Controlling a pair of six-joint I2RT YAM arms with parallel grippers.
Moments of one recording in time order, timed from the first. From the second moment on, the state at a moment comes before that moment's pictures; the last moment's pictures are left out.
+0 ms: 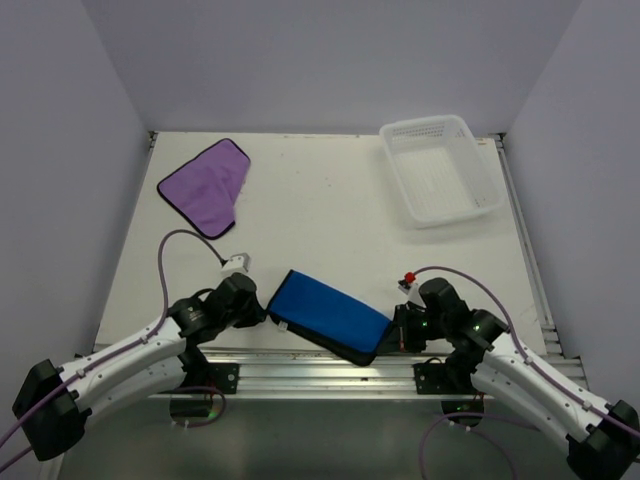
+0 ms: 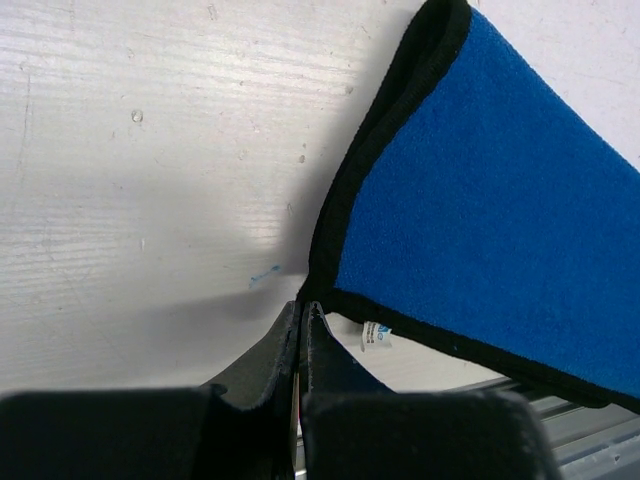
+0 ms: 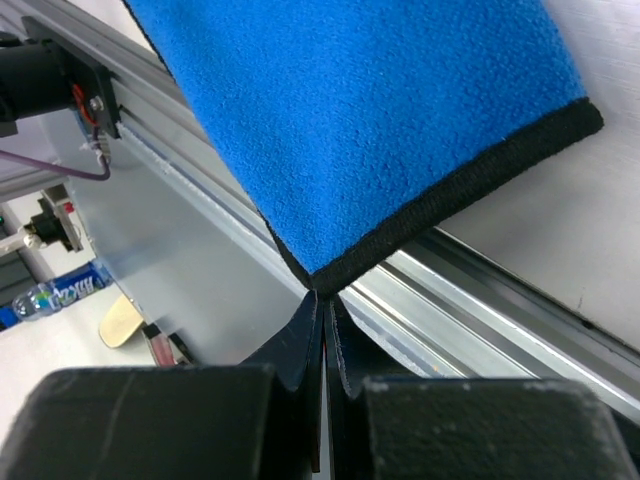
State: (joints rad) left arm -0.80 0.77 0.37 -0.52 -0.22 -0.89; right arm 0.67 0.58 0.30 -0.64 -0.50 0.82
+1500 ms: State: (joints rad) left arm -0.82 0.80 0.44 -0.46 -0.30 -0.86; right arm 0.72 0.83 0.58 -0.70 -0.24 0.71
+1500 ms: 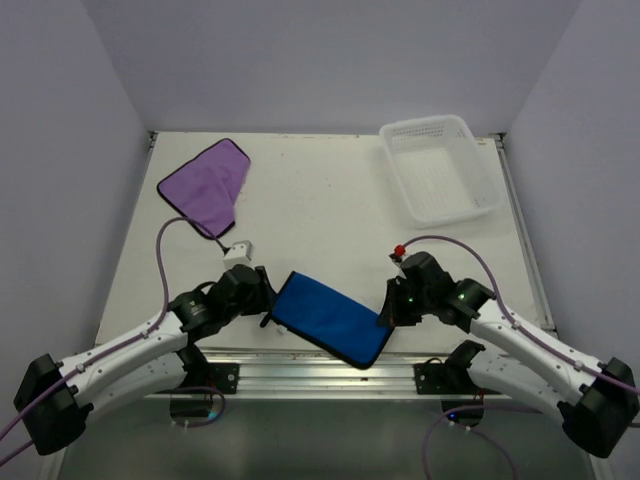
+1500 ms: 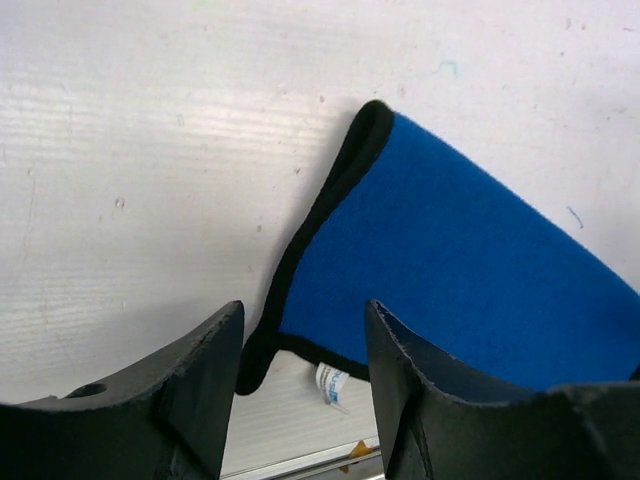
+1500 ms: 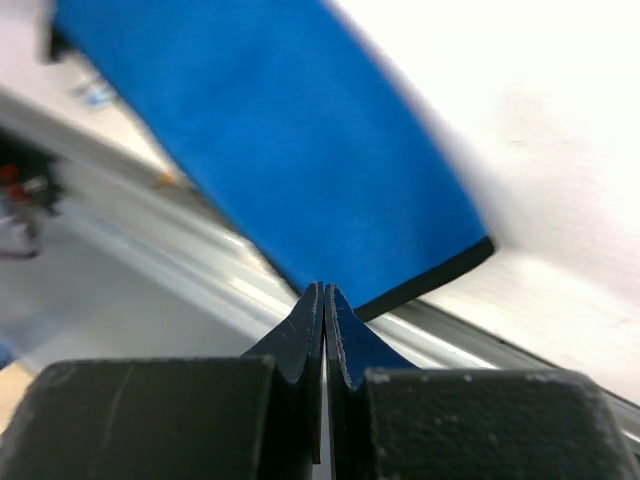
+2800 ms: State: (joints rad) left arm -0.73 1.39 0.57 0.02 -0.34 -0.68; right arm 0.55 1.66 1.06 -0.52 0.10 0.37
